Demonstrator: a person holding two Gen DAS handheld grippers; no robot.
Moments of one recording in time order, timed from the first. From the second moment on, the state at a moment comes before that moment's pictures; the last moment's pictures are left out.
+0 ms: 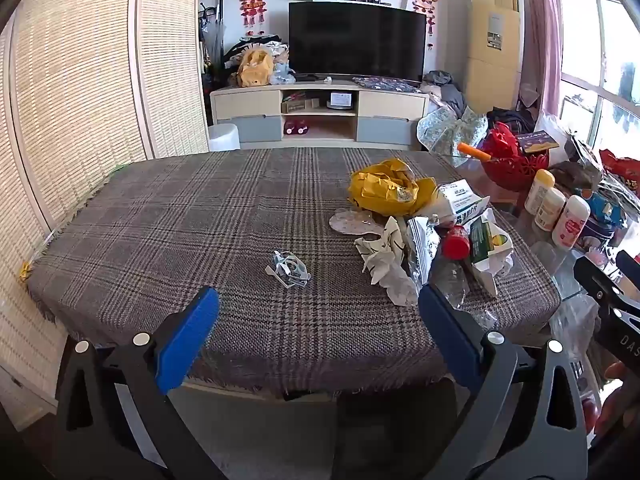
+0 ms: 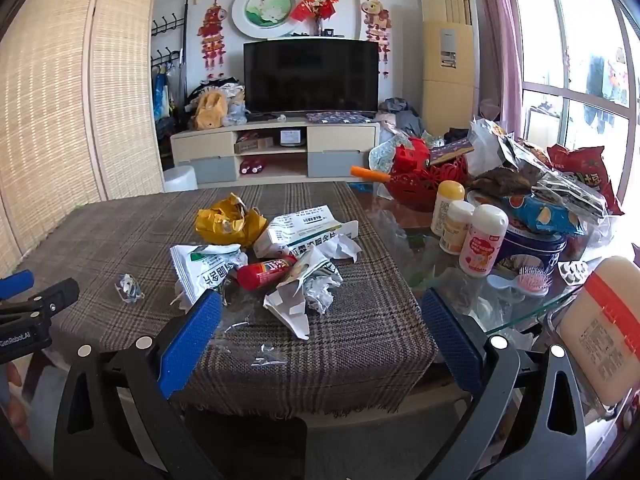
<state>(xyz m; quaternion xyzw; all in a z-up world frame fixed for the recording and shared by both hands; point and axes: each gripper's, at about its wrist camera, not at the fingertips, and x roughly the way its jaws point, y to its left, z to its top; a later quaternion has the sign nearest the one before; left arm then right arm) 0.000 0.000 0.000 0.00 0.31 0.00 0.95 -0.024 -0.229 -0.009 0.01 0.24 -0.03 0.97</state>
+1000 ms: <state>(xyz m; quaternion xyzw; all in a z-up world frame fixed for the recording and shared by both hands) -0.002 -0.001 -0.001 0.00 0.31 0.01 0.95 -0.024 -0.234 -0.008 0.02 0.24 -0.03 0.97</state>
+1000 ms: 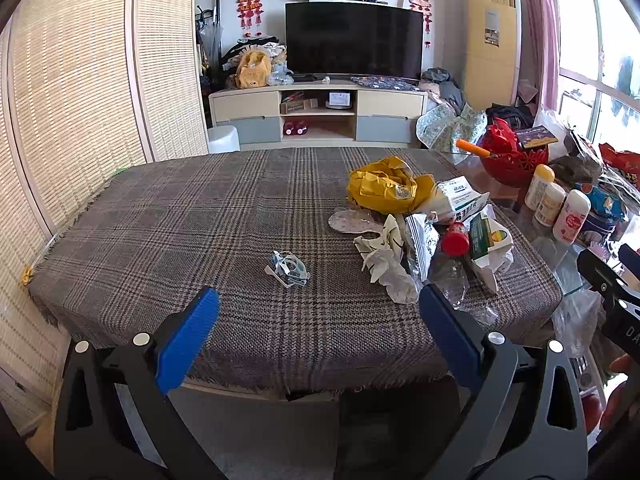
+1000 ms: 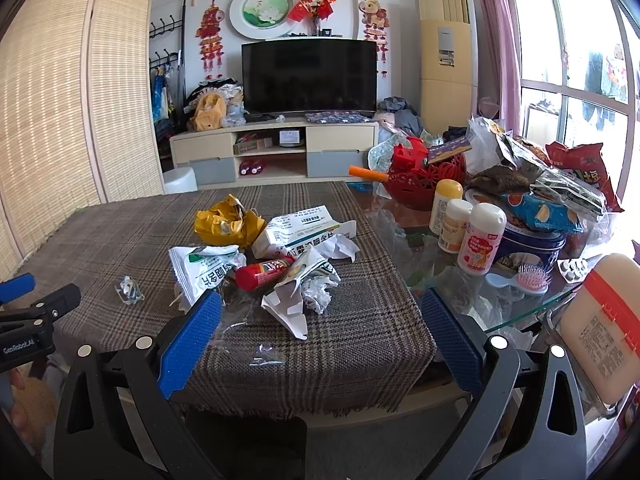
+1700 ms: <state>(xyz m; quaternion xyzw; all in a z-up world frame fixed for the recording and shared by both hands) -0.001 -0.004 -0.002 0.00 0.31 0.01 0.95 -0.024 -0.239 -0.008 0.03 0.24 -0.03 0.97</state>
